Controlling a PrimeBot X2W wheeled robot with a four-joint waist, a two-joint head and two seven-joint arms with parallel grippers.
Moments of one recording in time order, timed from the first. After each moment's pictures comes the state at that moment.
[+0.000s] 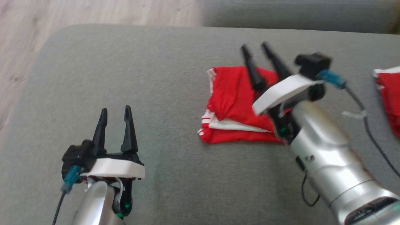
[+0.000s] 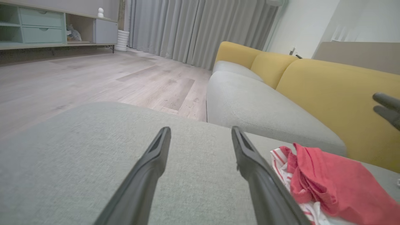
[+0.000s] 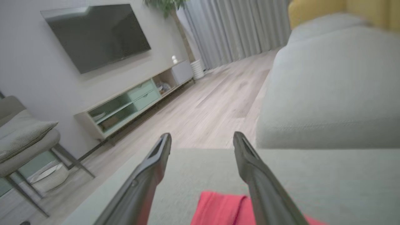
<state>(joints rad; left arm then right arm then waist) -0.24 0.04 -0.17 0.38 -0.38 -0.05 -0.25 -0.76 -0.07 0.58 0.83 0.72 0.13 -0.25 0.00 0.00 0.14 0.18</state>
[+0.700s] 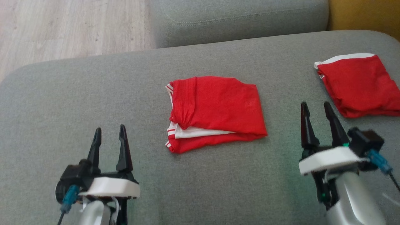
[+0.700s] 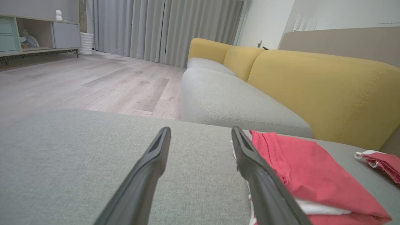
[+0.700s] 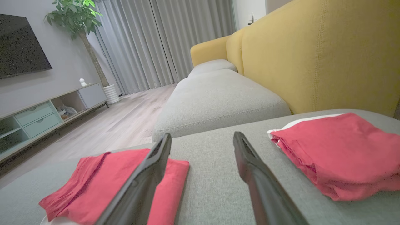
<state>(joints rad) -0.14 0.04 -0.12 0.35 -0.31 -0.03 -0.25 -0.23 -0.06 0.06 0.42 0.26 0.13 -0.25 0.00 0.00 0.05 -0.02</state>
